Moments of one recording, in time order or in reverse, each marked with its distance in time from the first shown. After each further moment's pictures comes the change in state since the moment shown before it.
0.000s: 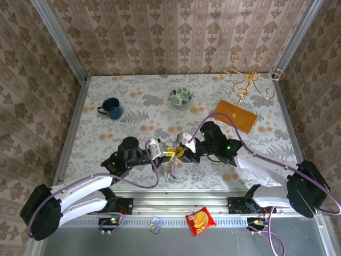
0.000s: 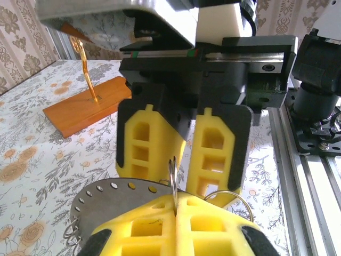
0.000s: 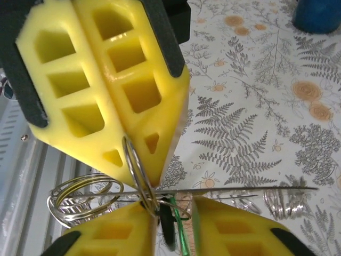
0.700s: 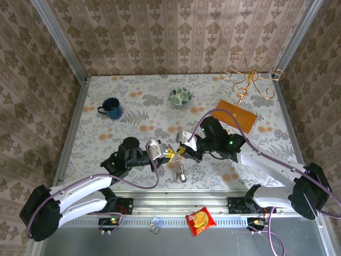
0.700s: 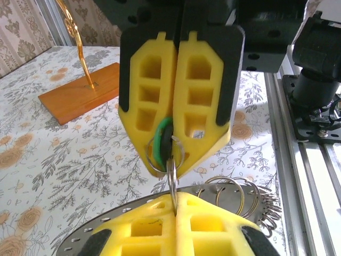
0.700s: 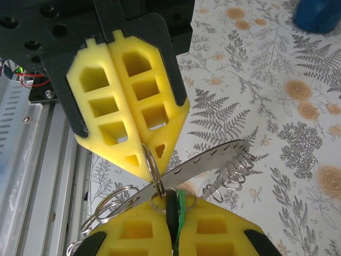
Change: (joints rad) left arm 0.001 -0.008 0.003 -0.073 -0.009 0.025; right arm -0.001 -0.028 0.133 -0.243 0.037 -0.118
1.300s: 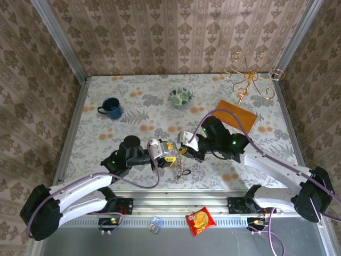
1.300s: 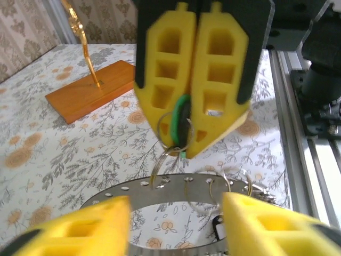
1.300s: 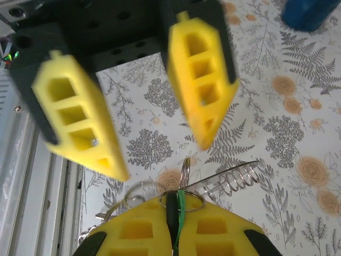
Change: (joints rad) left arm -0.001 0.007 0.027 -0.034 -0.028 0.028; right arm 0.007 -0.036 0.036 -0.092 0.072 -0.033
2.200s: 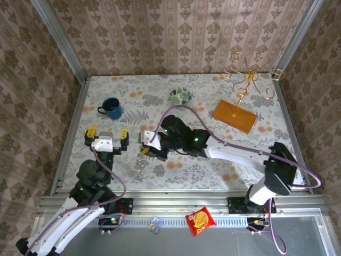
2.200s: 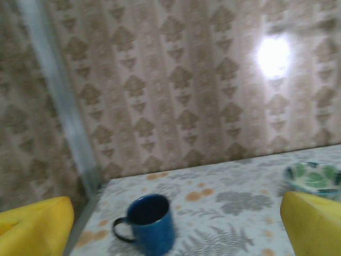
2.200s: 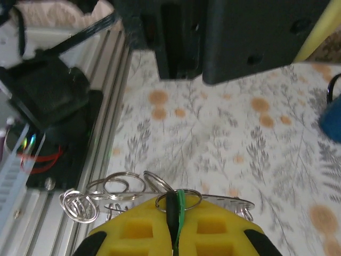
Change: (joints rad) left arm 0.056 -0.745 -0.077 -0.155 -1.223 0.013; right arm 0.264 0.428 0.355 0.276 0.047 0.146
